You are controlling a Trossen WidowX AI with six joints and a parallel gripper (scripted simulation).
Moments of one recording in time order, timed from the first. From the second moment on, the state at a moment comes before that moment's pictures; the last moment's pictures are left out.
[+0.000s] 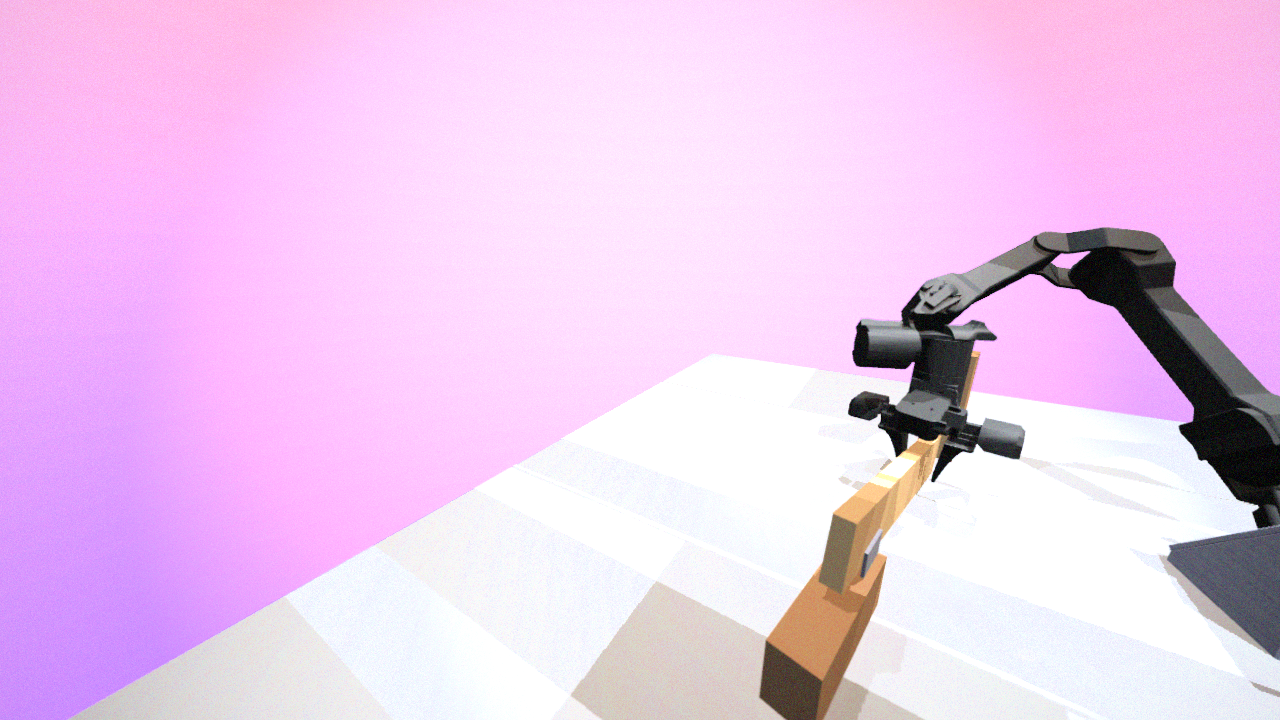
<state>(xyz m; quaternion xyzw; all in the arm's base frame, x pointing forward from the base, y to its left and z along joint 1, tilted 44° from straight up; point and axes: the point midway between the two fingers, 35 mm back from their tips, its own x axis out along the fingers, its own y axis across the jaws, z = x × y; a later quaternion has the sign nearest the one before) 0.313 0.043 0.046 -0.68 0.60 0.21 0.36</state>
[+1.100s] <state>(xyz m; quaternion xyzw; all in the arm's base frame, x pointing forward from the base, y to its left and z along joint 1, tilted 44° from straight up) 0.312 0.044 0.048 -0.68 0.61 0.21 0.36</state>
